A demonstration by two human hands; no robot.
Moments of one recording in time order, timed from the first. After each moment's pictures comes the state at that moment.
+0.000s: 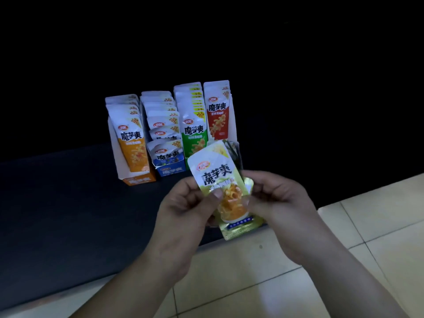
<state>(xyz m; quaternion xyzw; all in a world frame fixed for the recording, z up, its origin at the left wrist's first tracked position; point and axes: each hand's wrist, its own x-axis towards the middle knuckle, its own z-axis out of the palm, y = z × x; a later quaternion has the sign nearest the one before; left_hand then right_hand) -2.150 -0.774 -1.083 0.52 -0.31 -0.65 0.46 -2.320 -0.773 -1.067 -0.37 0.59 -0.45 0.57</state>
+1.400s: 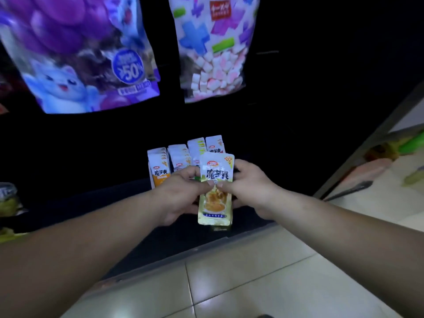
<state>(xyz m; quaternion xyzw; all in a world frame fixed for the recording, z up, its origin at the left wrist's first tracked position) -2.107 -0.763 -0.912 0.53 -0.44 -0.67 0.27 -2.283 -0.749 -0.910 -0.47 0.61 -0.33 0.54</state>
